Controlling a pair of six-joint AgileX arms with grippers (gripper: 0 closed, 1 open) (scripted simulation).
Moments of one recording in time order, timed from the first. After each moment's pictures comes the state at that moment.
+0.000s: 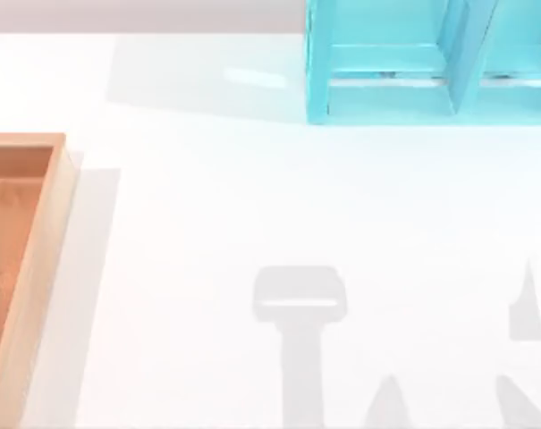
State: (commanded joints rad) left arm 0.77 1.97 0.91 -0.56 1.42 1.62; right arm 0.00 0.00 0.00 0.00 0.00 0.00
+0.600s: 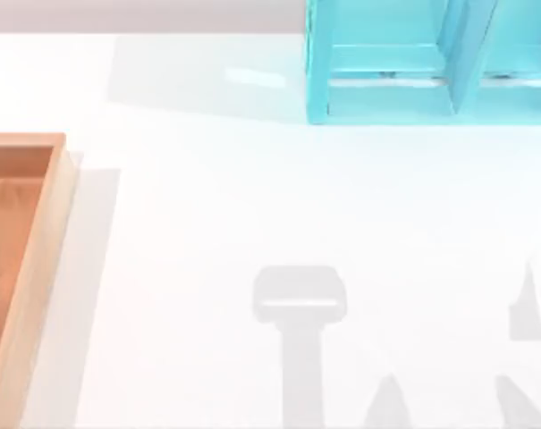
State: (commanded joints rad) left arm 0.77 1.97 0.91 -0.56 1.42 1.62; right arm 0.00 0.00 0.00 0.00 0.00 0.00
